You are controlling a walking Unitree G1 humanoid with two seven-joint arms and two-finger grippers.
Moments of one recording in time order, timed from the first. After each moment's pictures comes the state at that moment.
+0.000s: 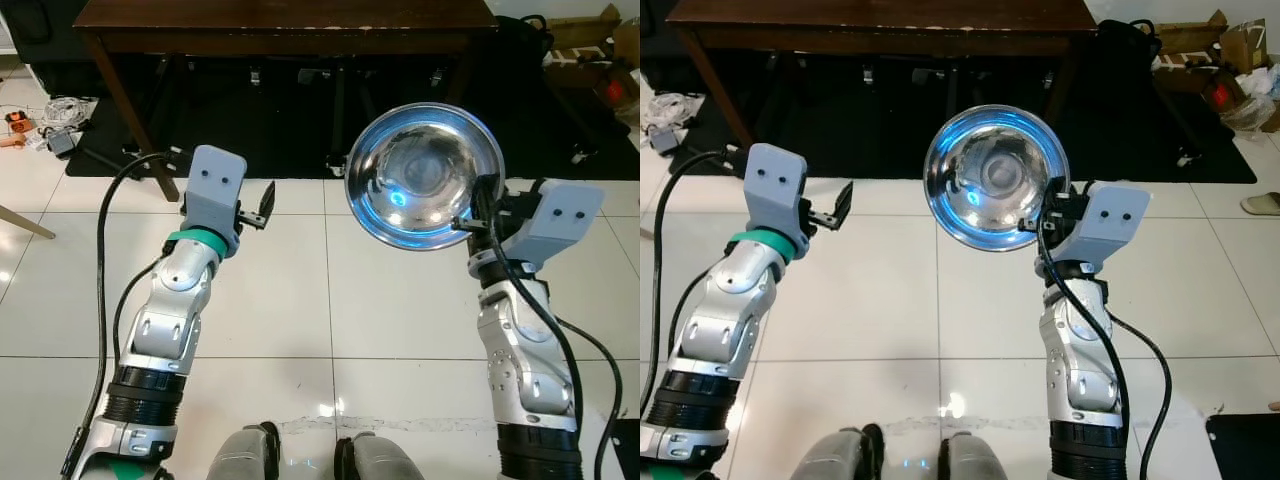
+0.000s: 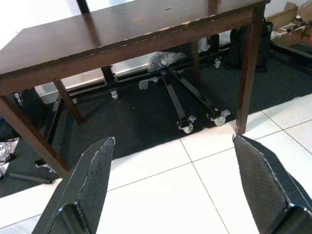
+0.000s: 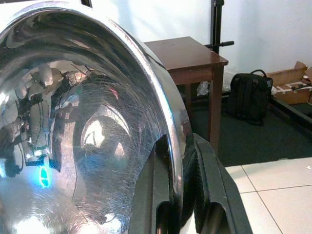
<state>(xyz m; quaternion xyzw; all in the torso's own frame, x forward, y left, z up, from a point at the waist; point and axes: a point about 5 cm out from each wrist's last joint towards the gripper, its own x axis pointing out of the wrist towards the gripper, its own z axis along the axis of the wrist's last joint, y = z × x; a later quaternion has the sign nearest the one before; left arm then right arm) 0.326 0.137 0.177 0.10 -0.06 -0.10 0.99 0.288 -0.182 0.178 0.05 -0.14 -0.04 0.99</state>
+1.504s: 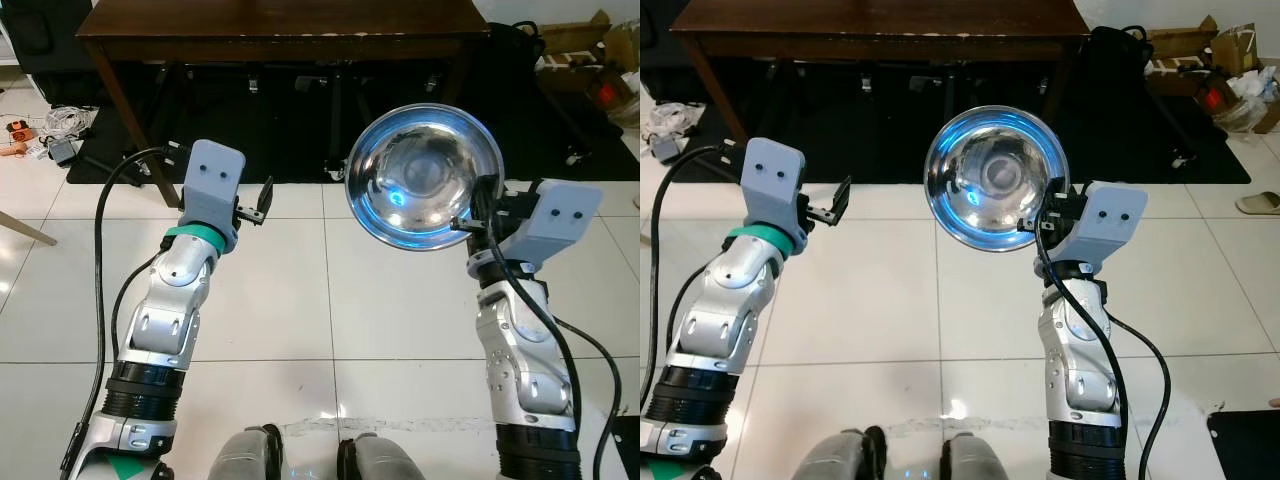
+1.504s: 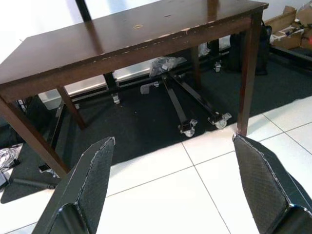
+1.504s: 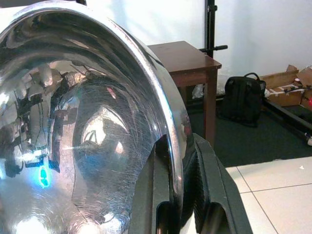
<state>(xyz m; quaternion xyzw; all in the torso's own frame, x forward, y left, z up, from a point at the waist) 0.329 0.138 0.180 0.10 -0.06 -0.09 0.99 0.288 -0.182 0.177 0.05 -0.14 -0.05 0.99</state>
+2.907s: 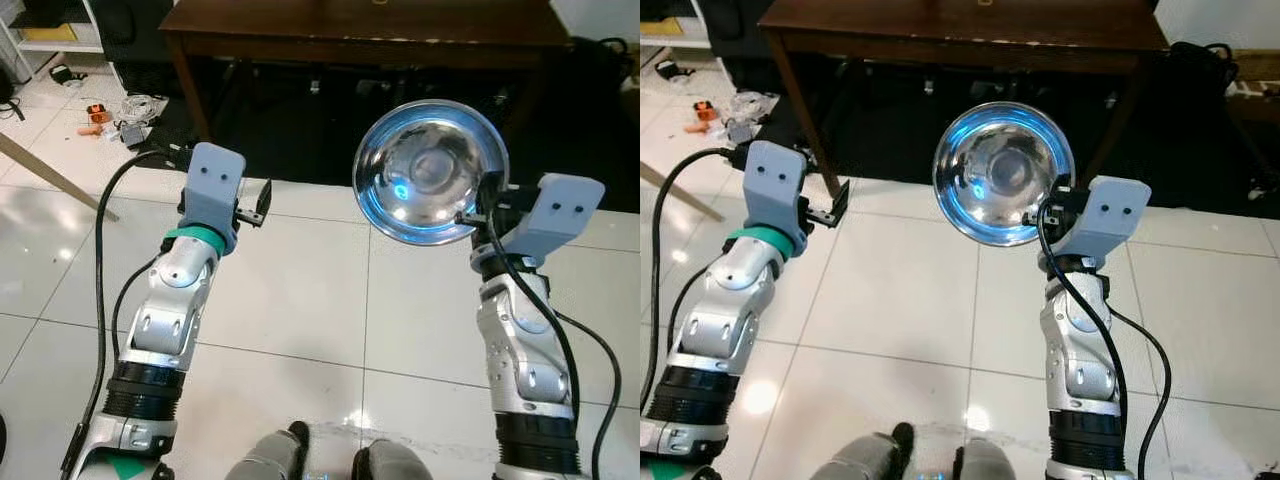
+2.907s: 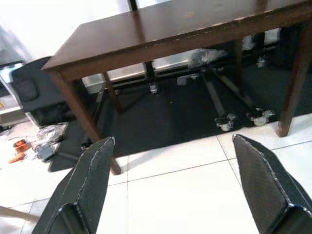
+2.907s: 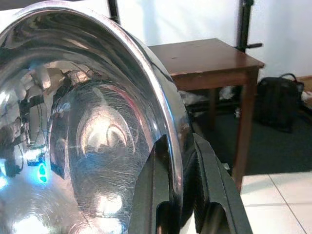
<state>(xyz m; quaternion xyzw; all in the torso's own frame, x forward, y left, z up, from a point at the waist) 0.330 0.133 0.179 0.11 -0.06 -0.10 0.99 0.295 -0.194 0.177 0.05 -0.14 -0.08 0.99</state>
